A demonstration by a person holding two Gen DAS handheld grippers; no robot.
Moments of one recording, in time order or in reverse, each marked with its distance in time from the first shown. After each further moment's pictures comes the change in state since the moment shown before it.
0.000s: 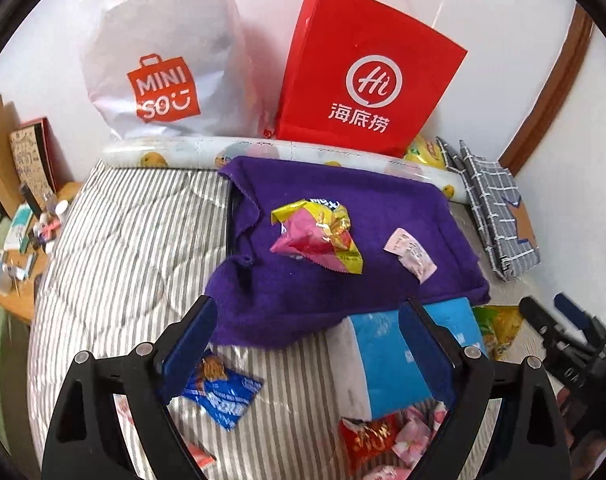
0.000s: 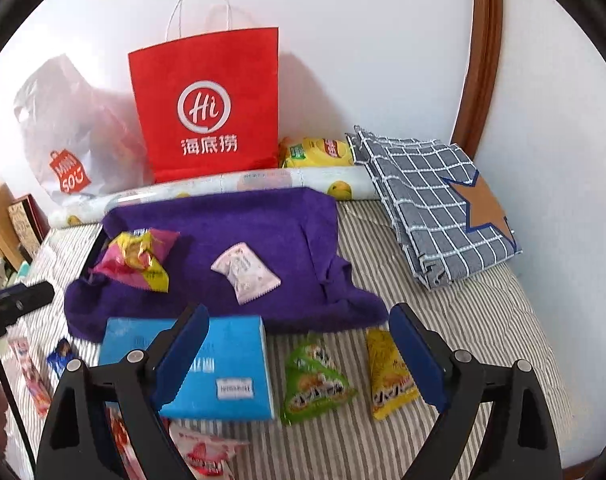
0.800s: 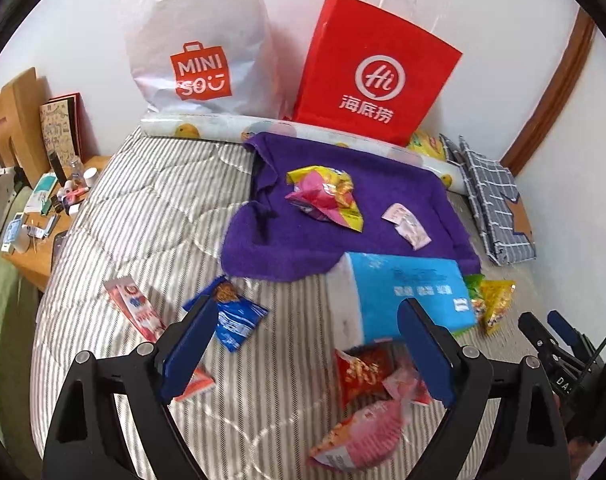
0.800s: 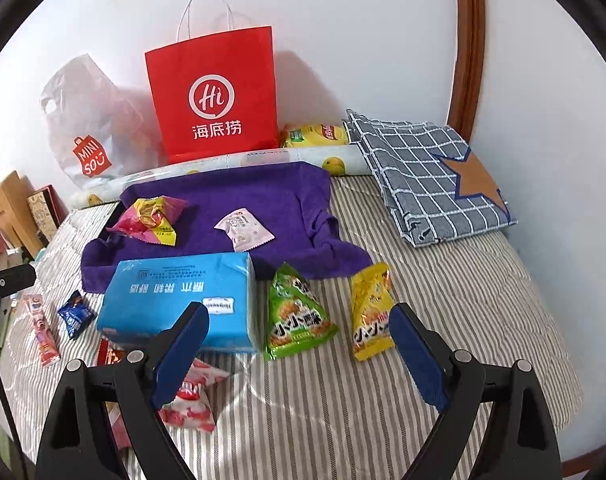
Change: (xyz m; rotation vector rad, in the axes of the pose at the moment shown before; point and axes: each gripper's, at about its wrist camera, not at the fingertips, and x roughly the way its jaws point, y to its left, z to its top) left arm -0.044 -0.011 -0.048 -0.048 -0.018 0.046; right arm -0.033 -0.040 -0.055 0.032 -0.038 0.075
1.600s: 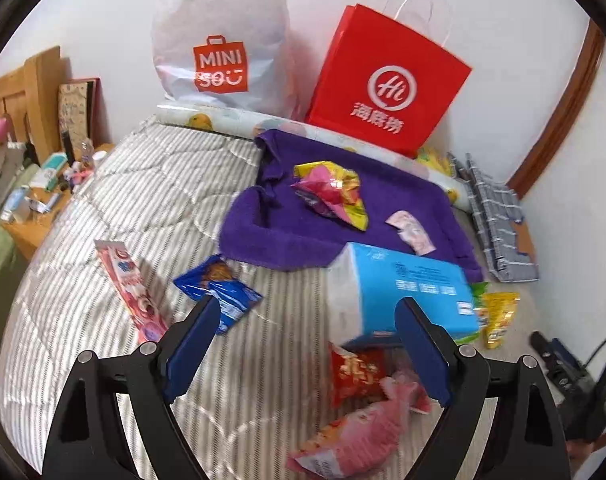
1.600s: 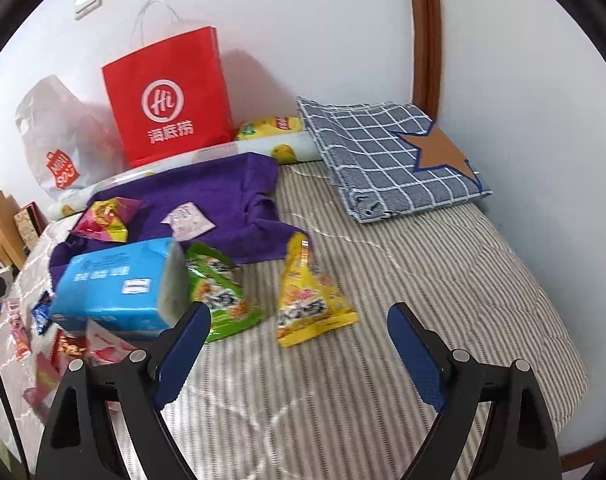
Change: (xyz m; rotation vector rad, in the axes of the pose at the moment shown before) left arm 0.012 0.001 -0.029 -0.082 -0.085 0.034; right arm 0.017 -0.070 -0.026 0.064 -0.005 -0.045
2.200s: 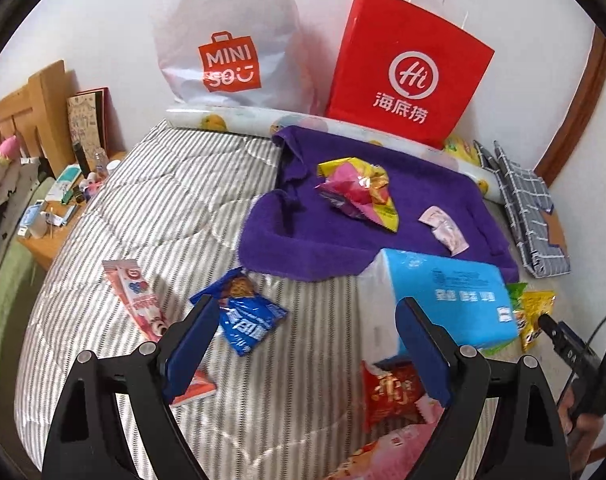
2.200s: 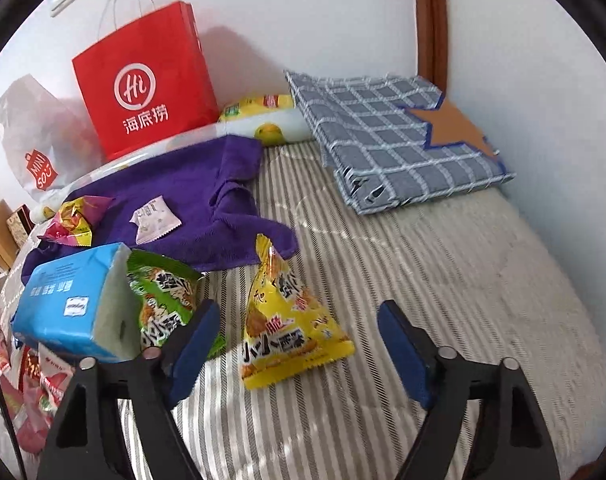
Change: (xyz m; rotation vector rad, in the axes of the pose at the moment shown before) left arm 0.020 0.003 0.009 0.042 0.026 0.094; right arm 0.072 -0.017 0.011 0.035 0.070 0.072
